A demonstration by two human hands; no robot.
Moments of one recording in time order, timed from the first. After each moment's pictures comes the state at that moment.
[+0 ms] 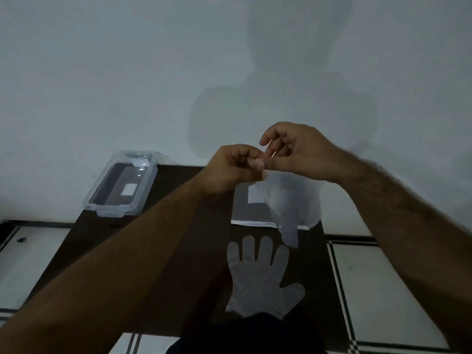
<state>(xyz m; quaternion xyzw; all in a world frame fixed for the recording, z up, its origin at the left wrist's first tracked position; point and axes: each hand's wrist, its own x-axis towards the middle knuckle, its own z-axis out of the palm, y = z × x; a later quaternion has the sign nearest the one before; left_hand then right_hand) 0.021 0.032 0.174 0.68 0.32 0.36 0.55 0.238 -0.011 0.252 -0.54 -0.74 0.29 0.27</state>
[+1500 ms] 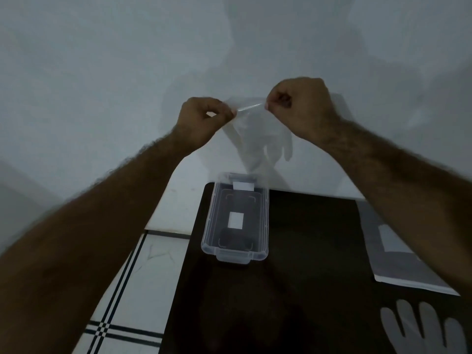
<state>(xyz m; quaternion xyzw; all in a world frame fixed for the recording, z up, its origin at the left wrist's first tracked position) -0.438 0.342 0.186 0.69 0.47 0.45 0.31 -0.180 0.310 0.247 -0.54 -0.77 0.02 0.33</state>
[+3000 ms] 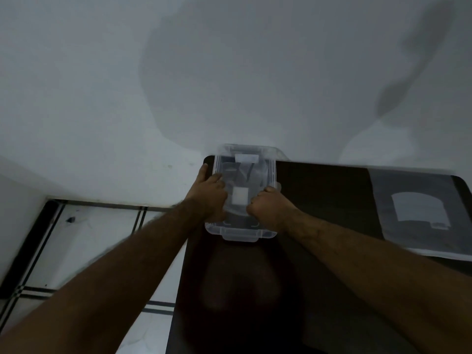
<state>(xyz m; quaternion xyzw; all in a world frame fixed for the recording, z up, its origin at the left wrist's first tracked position) -0.443 0.254 -0.016 0.87 0.43 -0.25 0.01 -0.233 0.208 -0.016 -0.43 -0.88 0.04 -0.21</state>
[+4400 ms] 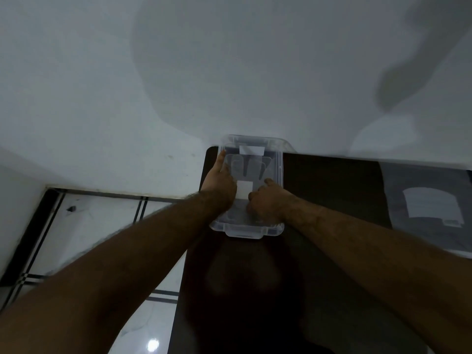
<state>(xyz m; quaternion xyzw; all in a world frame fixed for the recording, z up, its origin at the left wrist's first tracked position) -0.416 0.265 -0.031 0.85 0.41 -0.32 -0.12 -0.248 0.233 -0.028 -0.38 -0.86 0.10 -0.33</state>
